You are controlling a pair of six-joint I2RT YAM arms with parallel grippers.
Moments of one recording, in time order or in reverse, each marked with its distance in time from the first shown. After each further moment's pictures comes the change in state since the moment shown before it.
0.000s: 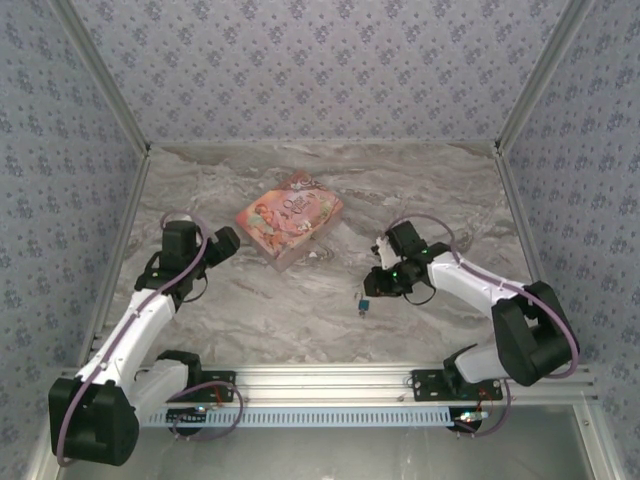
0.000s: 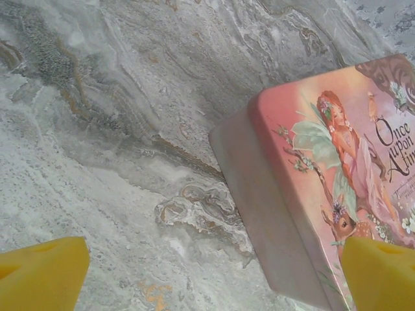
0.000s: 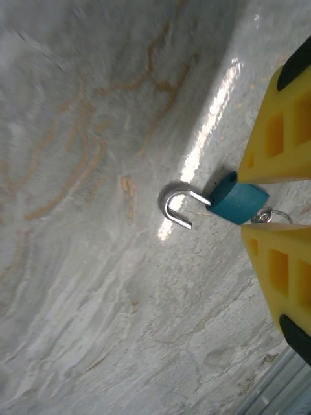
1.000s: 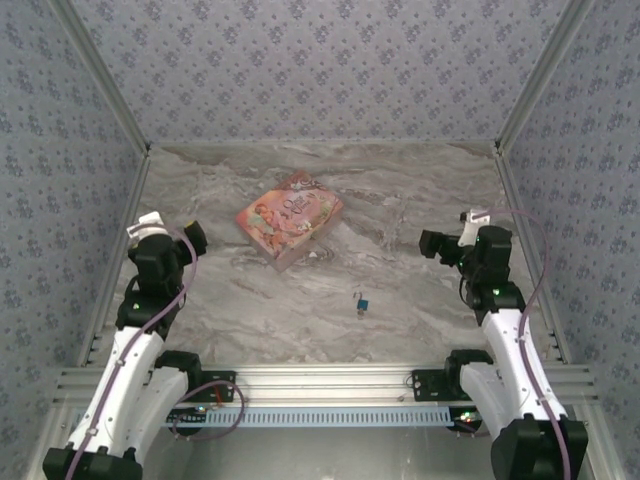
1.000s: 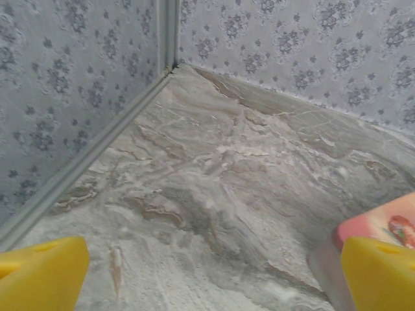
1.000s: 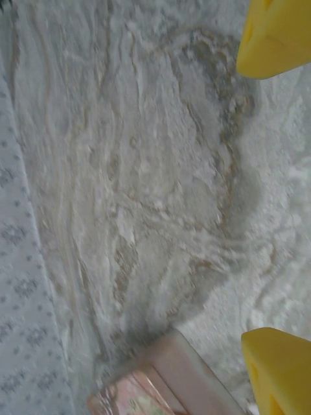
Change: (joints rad) left arm 0.024 -0.308 -0.040 0.056 -0.419 0.343; right arm -0.499 -0.605 -0.224 0.355 0.267 -0.184
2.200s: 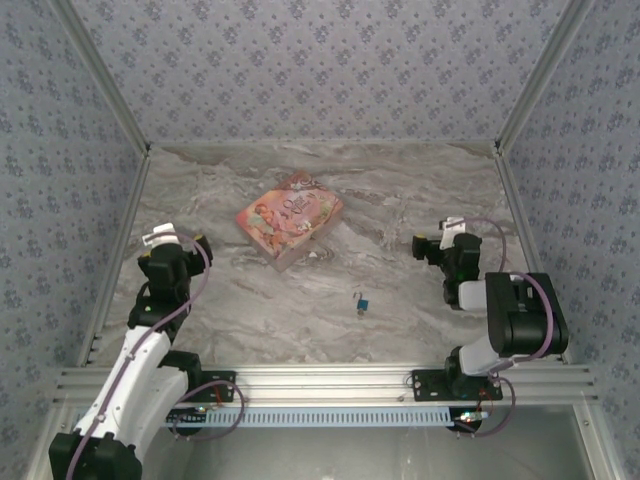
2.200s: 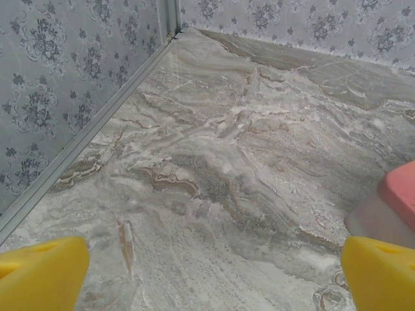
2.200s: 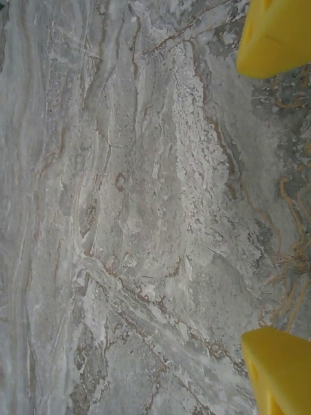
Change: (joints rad) left arm 0.000 0.035 -0.137 0.096 0.006 0.061; right arm 0.019 0.737 -0.196 0.962 0.108 -0.173
